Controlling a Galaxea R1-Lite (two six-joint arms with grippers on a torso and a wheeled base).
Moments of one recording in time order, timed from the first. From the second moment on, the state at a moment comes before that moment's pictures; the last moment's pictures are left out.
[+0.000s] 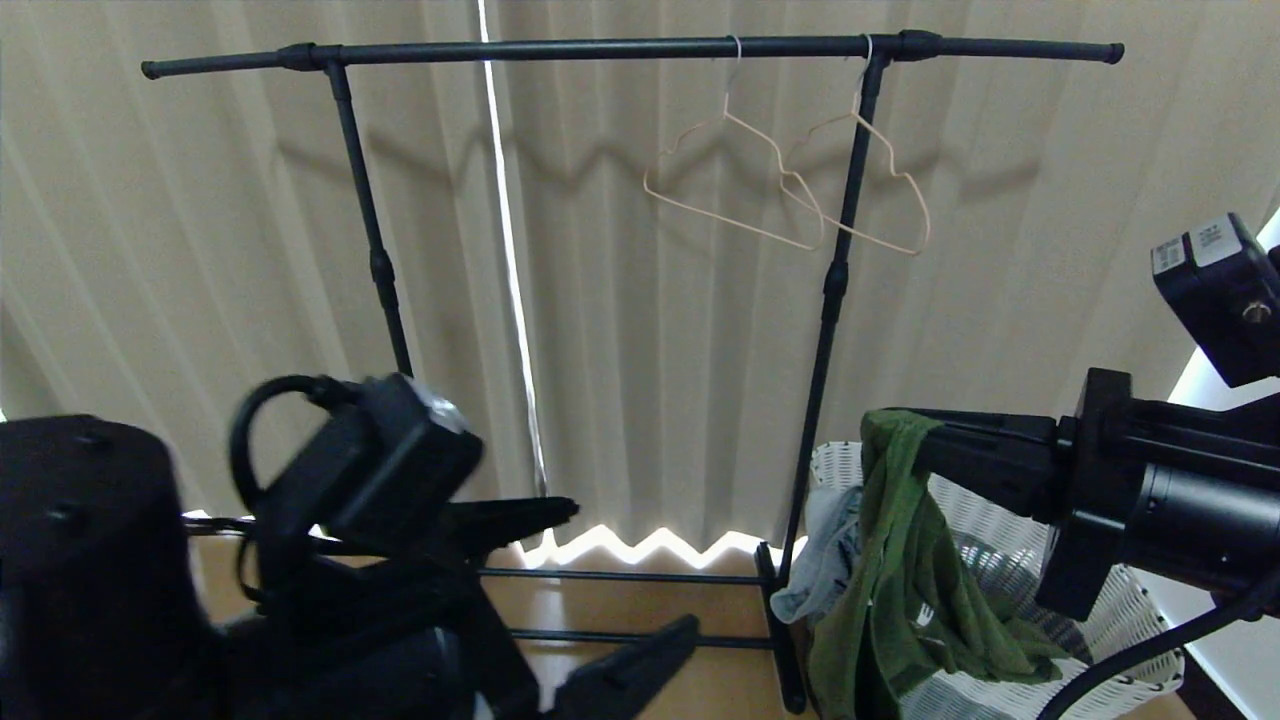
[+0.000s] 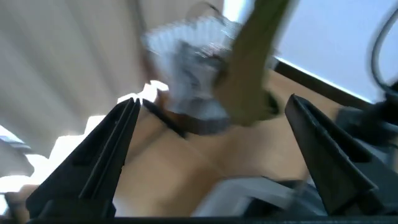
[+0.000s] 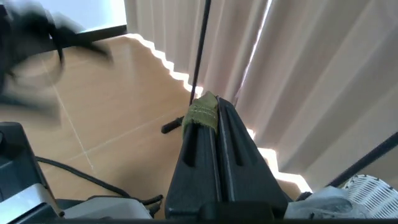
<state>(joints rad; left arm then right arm) -0.97 1.37 -0.59 -0.52 0.04 -0.07 0.71 1.27 -0.71 -0.38 0.13 -0.03</state>
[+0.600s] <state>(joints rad) -1.09 1.77 -0.70 -0.76 0.11 -0.28 0.73 1.29 -0.74 -0.43 0.16 -0.03</state>
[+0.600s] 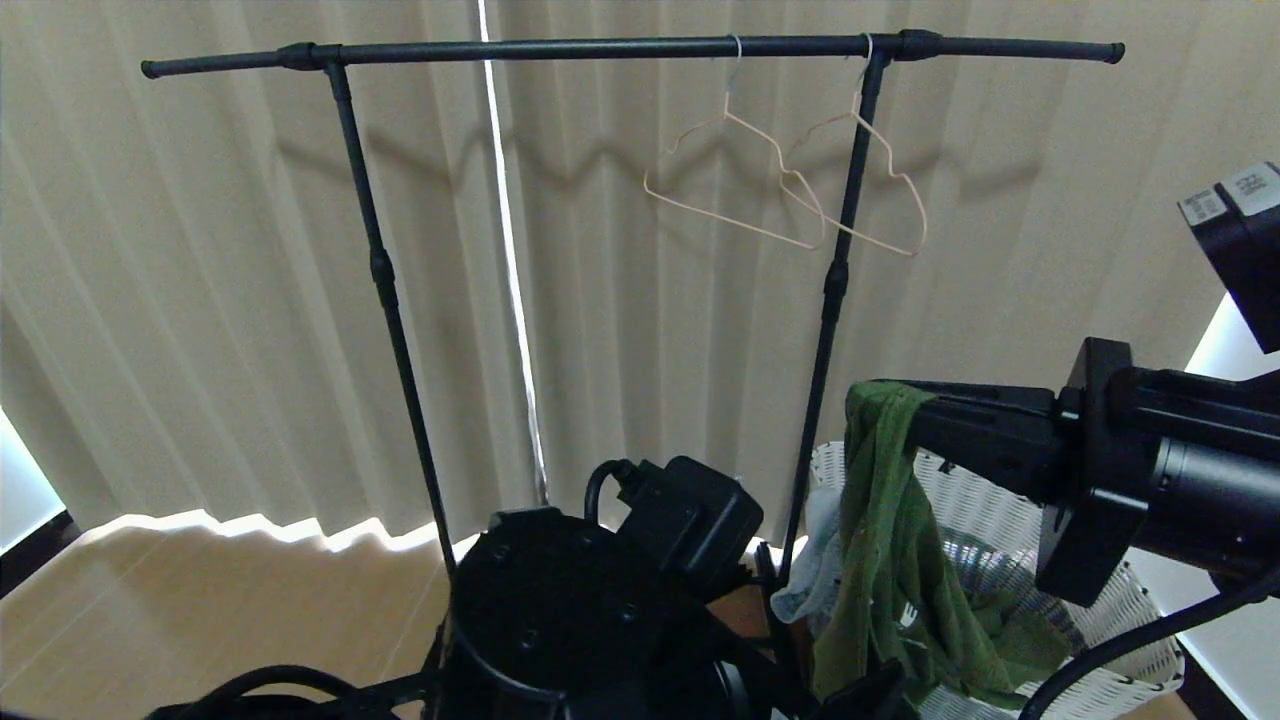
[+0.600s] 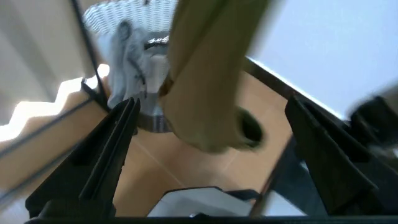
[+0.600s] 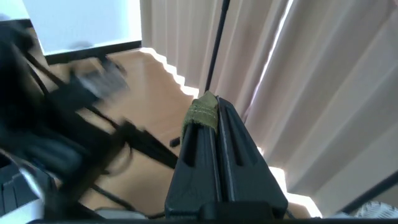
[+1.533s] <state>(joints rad) -0.95 1.93 -0.64 -0.87 0.20 -0.32 0.73 1.32 -0.77 -0.46 0.16 -0.03</state>
